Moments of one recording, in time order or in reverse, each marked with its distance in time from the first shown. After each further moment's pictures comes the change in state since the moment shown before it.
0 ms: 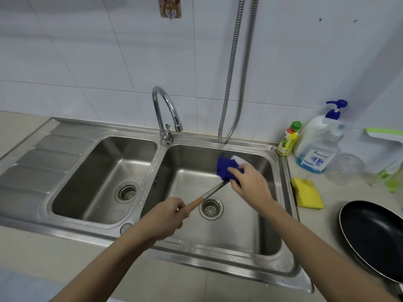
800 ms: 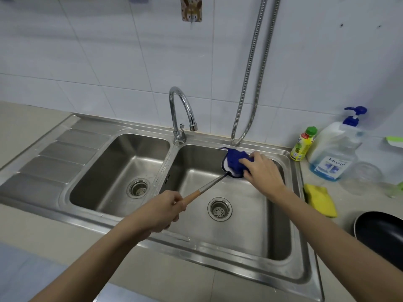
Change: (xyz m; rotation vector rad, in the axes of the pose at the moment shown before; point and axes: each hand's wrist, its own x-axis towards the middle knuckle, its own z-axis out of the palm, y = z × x) left_hand -0.013 -0.007 -0.027 0.012 0.000 0.002; right_hand 0.036 -0.003 -0.032 -0.105 -0.078 -0.080
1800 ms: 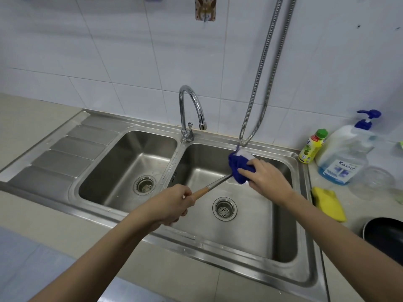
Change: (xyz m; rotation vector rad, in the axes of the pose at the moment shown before) left_hand 0.000 0.002 -0.010 0.078 -0.021 0.046; right_hand -0.012 -0.001 0.007 -0.042 0.118 -0.343
